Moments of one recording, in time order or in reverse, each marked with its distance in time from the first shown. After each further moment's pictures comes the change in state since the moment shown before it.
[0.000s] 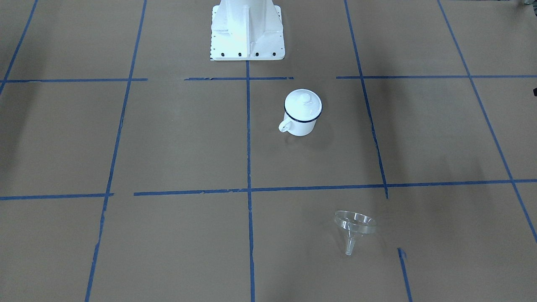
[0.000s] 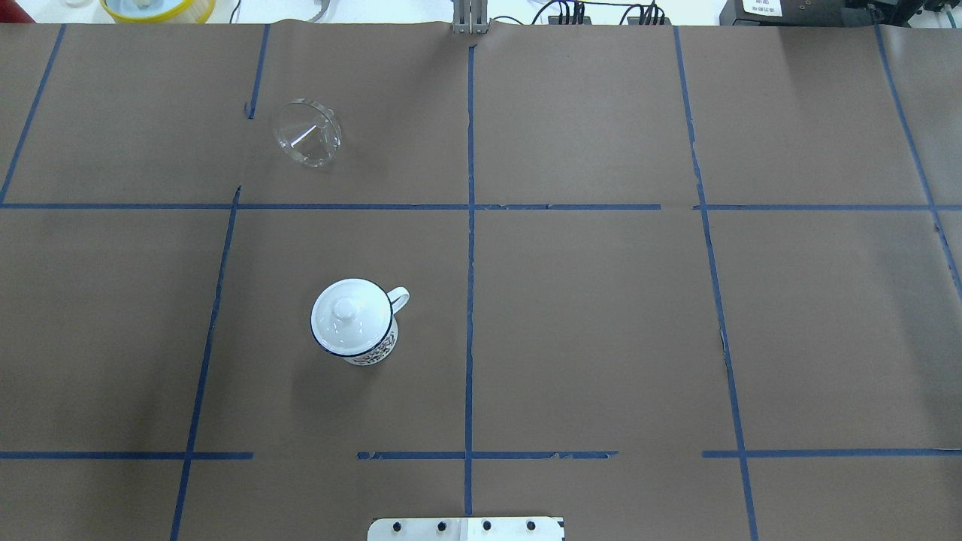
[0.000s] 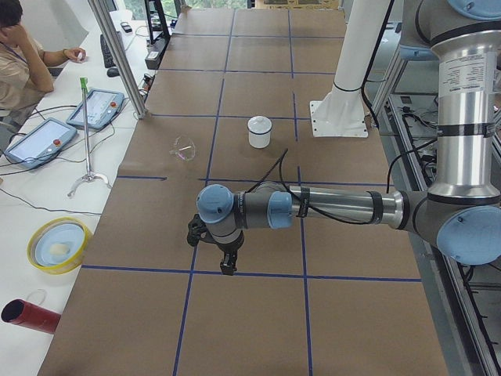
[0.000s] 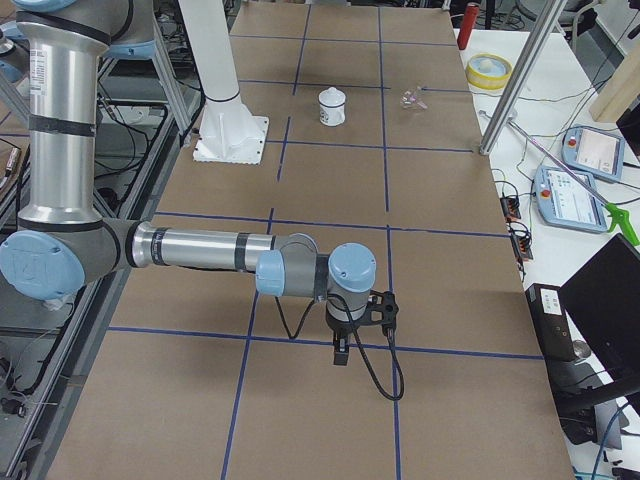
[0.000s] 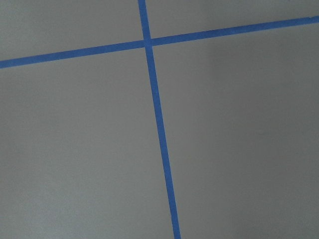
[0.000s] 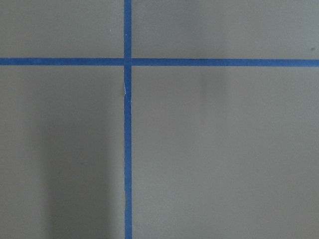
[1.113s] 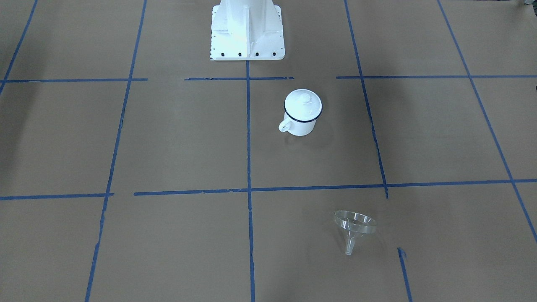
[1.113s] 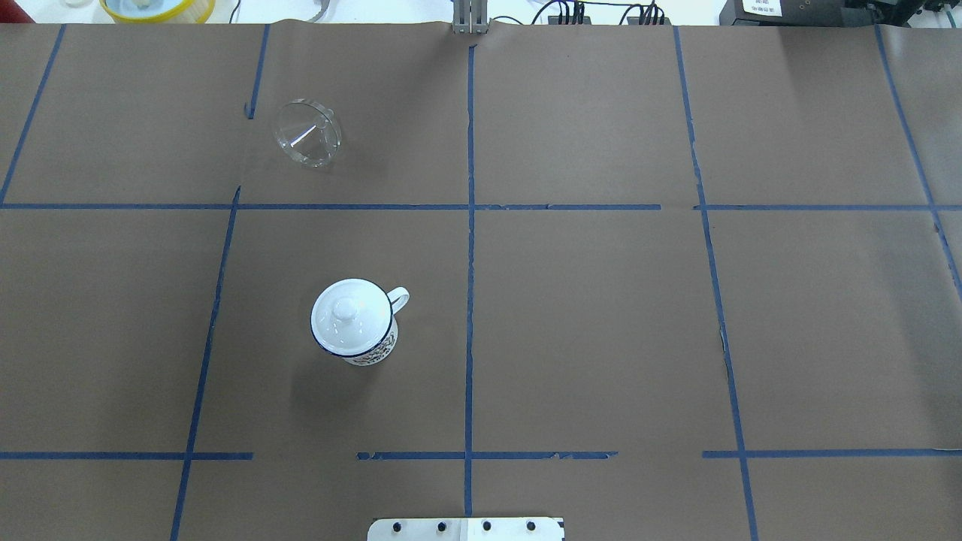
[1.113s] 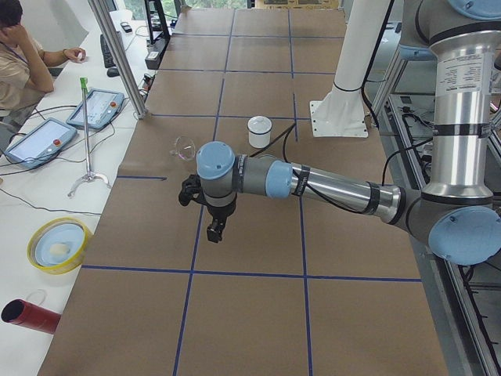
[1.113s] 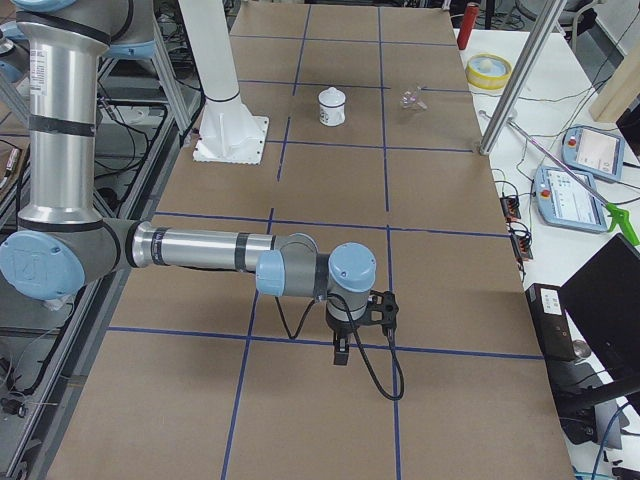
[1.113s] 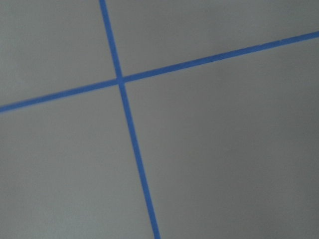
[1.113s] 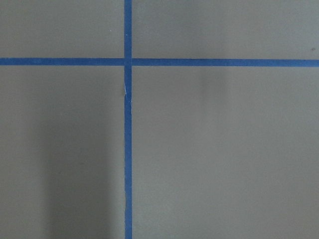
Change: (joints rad) left arm 0.002 -0.299 -0.115 -0.008 0.081 -0.001; right arm 0.000 0.000 0.000 0.000 0.000 0.000
